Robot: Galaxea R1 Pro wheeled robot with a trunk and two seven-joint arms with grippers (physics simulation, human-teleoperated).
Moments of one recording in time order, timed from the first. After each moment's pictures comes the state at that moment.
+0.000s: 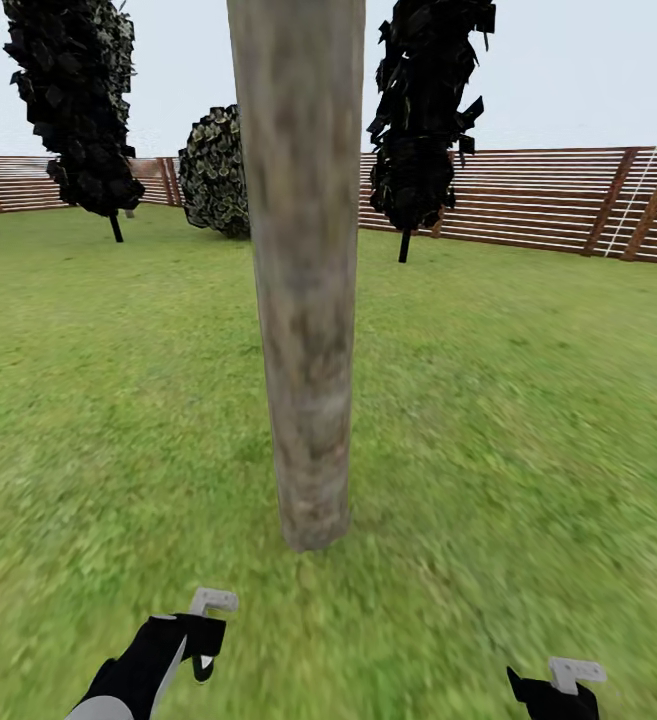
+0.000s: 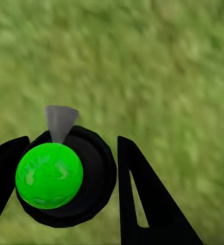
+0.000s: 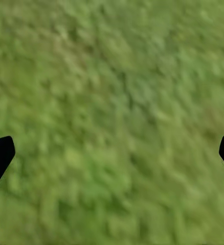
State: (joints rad) left arm -0.51 -0.04 0.29 -0.50 -0.45 0.35 -0.23; right arm -0.43 -0.20 -0.69 -0.17 0.49 -0.30 0.21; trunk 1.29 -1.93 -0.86
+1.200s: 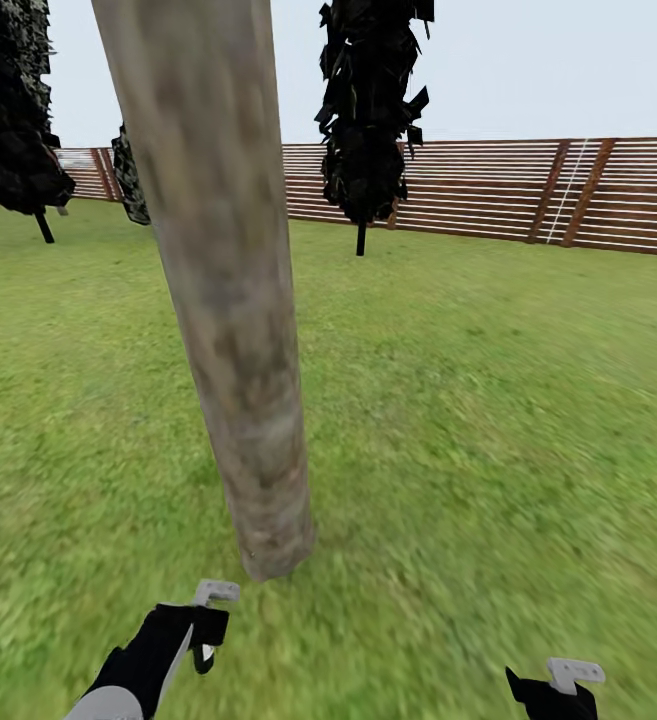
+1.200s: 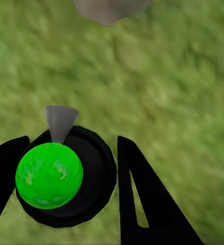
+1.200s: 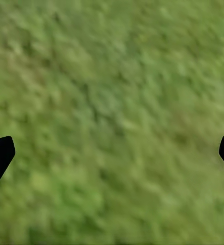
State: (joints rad) left arm -0.52 -0.06 0.28 -0.54 -0.45 0.42 -0.20; right arm -0.43 -0.19 -0.69 -0.16 0.49 -0.30 0.21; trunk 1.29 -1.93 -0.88
